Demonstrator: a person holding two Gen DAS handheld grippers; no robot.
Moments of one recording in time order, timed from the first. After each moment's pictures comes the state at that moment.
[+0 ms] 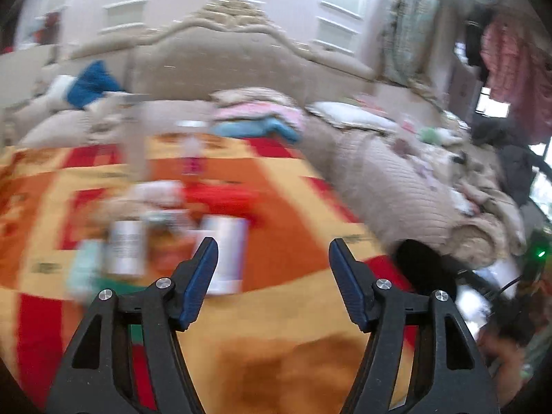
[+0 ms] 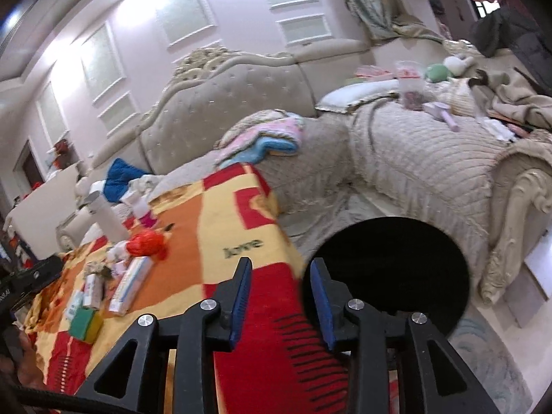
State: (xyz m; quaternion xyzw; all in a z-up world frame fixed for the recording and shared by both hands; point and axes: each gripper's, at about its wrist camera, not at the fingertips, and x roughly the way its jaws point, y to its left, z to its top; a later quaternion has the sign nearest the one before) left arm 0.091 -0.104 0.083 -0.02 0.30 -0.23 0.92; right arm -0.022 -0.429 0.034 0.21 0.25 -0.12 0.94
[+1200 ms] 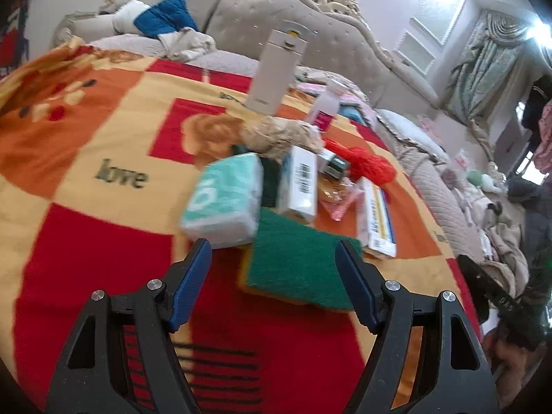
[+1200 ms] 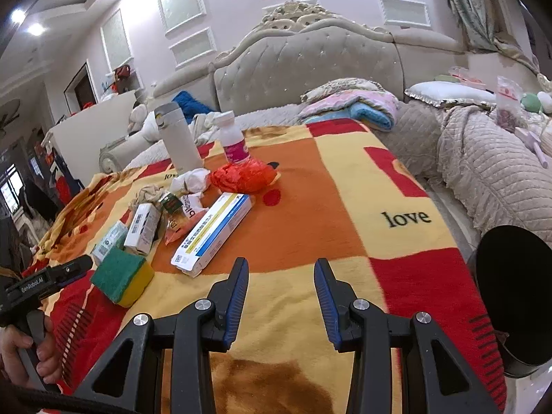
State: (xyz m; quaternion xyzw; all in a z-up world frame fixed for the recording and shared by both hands) left arm 0.142 0.030 -0.014 -0.14 0.38 -0.17 0.90; right arm 0.071 -0.291 0.005 0.11 0.31 0.02 0.94
